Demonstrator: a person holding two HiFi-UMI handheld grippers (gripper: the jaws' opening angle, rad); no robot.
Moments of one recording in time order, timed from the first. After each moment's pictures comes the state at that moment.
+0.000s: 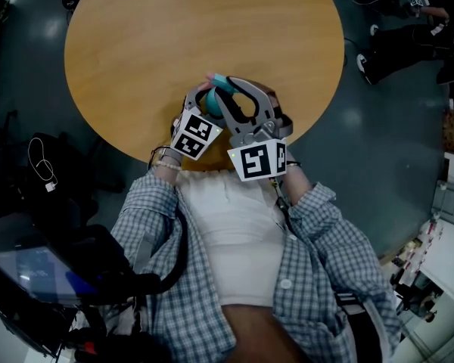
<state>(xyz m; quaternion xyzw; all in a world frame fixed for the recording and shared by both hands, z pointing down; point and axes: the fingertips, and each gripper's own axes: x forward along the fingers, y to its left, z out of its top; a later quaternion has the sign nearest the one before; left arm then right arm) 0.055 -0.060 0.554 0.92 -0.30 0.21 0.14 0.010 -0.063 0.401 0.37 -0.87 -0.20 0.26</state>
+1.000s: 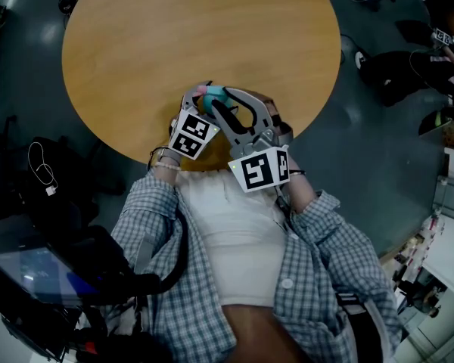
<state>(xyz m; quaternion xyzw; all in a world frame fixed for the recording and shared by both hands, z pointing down) 0.053 -0.064 0.544 0.92 -0.30 0.21 0.15 0.008 -0.040 0.400 0.34 -0.88 -0.17 0.28</state>
